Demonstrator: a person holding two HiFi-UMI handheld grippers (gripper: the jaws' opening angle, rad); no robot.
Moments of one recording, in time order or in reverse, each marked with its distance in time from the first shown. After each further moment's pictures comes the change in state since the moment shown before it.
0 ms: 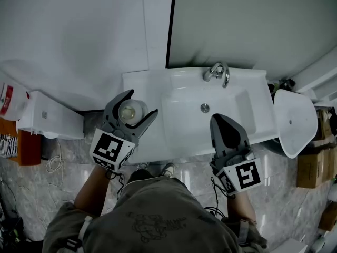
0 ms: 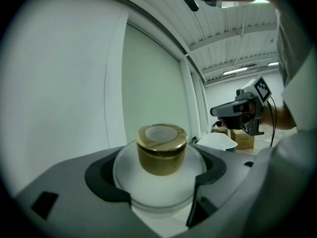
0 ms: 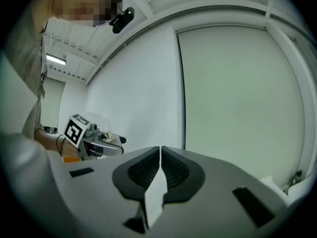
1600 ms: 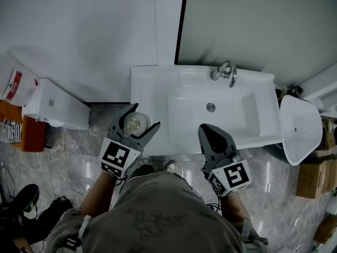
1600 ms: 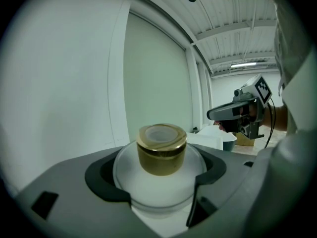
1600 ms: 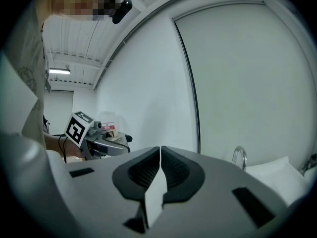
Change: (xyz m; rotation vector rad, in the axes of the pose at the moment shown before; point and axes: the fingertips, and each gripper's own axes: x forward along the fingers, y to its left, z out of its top) left arm -0.031 -0.036 -0.047 -0.047 0.140 0.053; right arm -0.005 0.040 -0.055 0.087 0.099 0.148
